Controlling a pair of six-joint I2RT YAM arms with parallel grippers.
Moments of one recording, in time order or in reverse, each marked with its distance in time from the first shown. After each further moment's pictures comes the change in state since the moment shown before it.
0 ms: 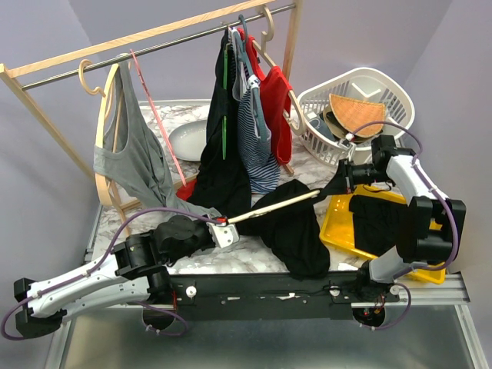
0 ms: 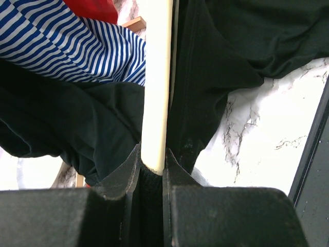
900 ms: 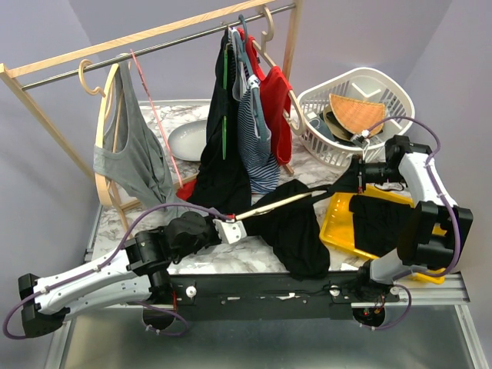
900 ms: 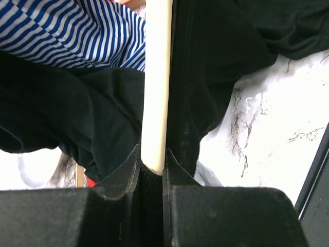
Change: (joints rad) left arm 0.022 0.090 0.000 0.010 -0.025 0.011; right arm -0.101 -0.033 0.070 -0.220 -0.097 -0.248
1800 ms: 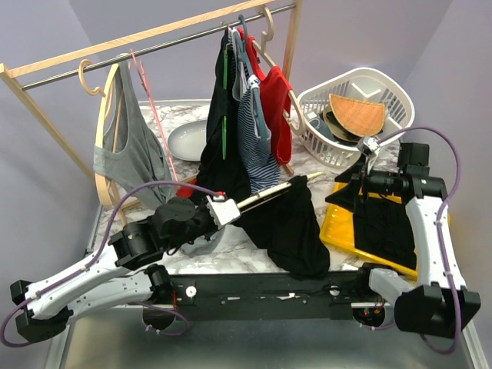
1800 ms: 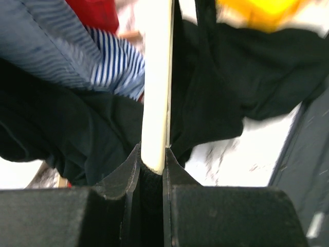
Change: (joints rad) left arm 0.074 0.053 0.152 -0.037 0.133 -0.156; right arm 0.058 -0.428 -0.122 0.240 0.010 0.132
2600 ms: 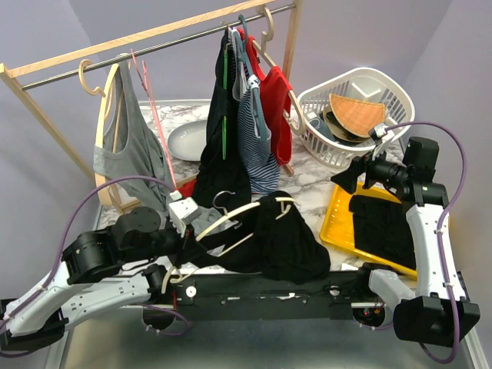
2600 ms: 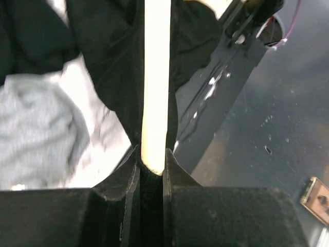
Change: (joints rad) left arm 0.002 -0.146 0.234 -0.520 0.204 -0.609; right arm -0.013 -0.109 -0.054 0.364 0.353 0.406
